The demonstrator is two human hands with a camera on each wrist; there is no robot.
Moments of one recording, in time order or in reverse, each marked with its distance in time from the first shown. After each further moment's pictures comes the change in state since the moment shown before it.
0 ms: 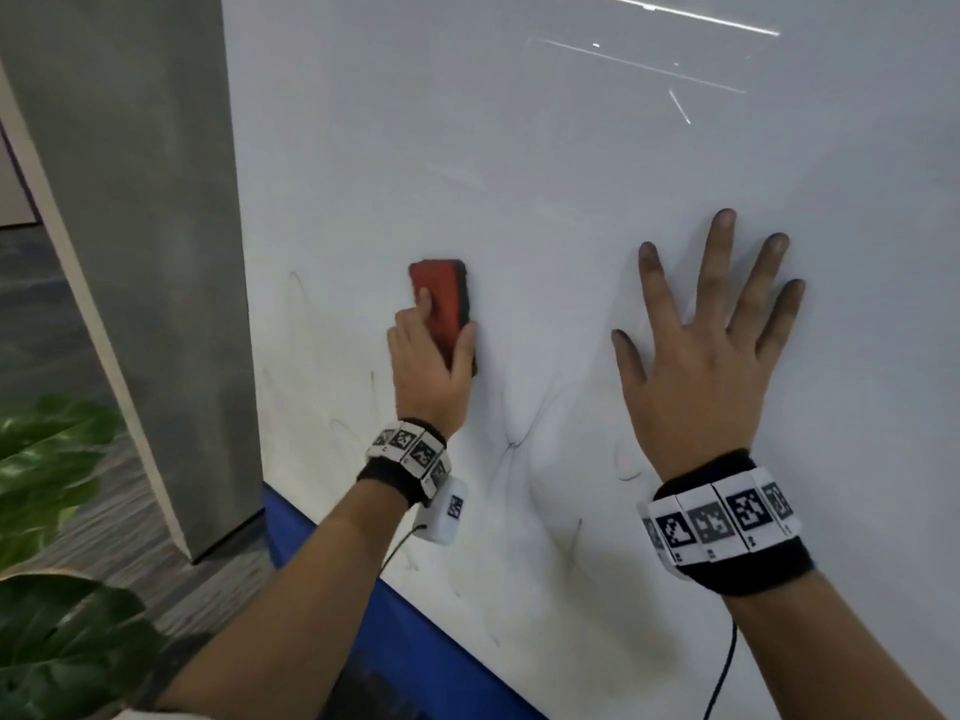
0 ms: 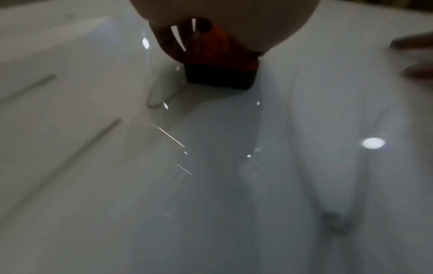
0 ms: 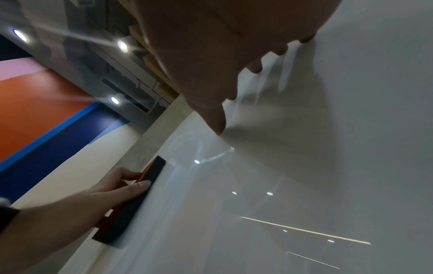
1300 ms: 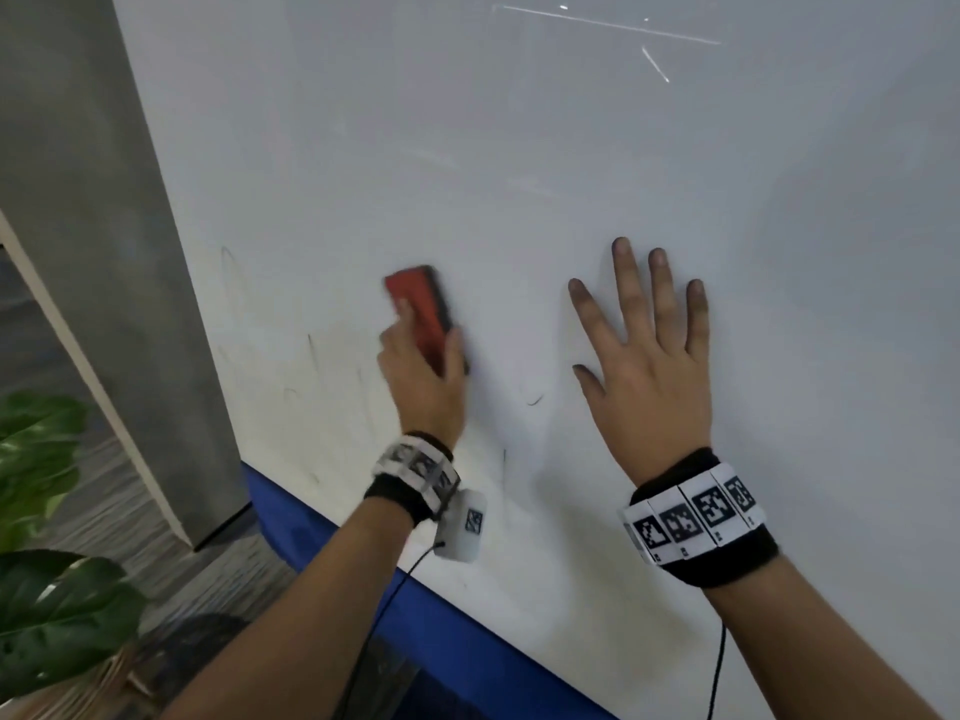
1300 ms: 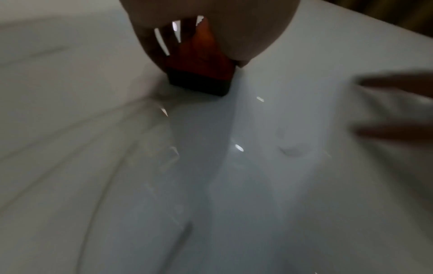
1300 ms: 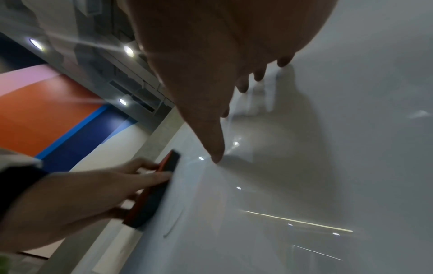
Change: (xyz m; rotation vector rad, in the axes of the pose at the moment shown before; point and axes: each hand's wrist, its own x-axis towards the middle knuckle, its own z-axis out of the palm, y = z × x) left_hand -0.102 0.060 0.039 -0.060 0.000 -0.157; right_hand -0.079 0.079 -0.010 0.027 -0.067 -0.154
